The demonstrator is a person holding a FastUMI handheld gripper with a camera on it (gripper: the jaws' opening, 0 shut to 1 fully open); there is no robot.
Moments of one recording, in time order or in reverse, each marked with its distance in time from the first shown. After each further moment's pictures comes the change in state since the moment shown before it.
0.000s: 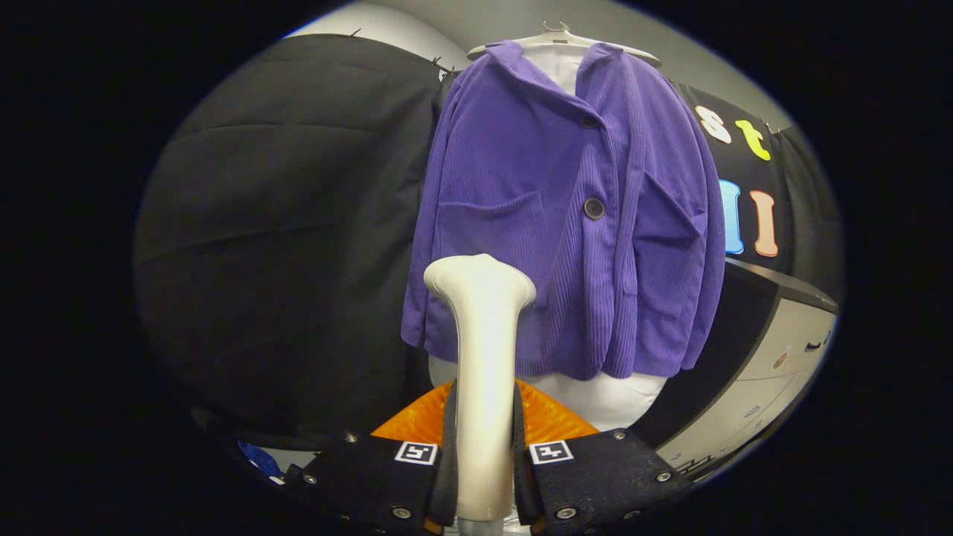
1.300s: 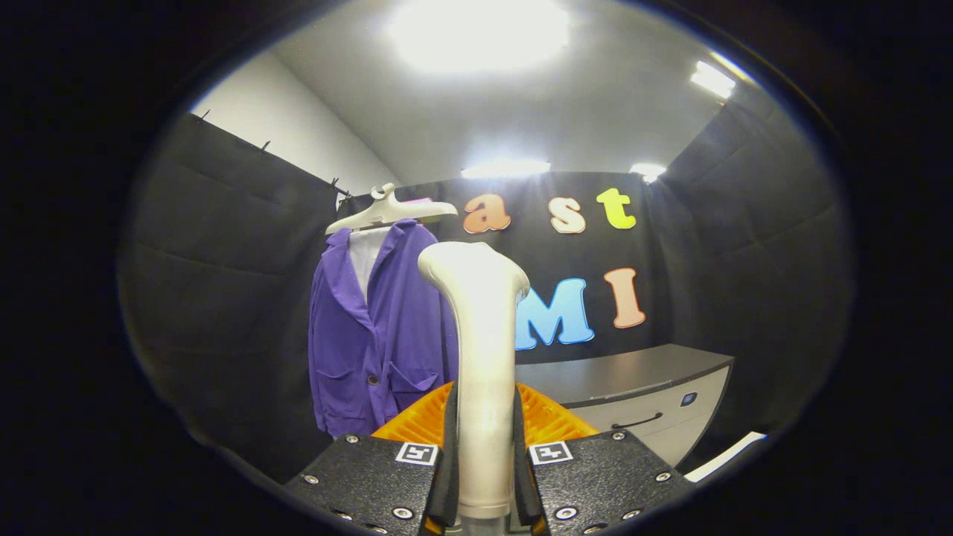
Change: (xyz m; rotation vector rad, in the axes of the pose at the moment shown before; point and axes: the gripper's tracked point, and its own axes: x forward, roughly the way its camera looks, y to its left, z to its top) arm -0.298 -0.266 0.146 0.148 -0.450 -0.334
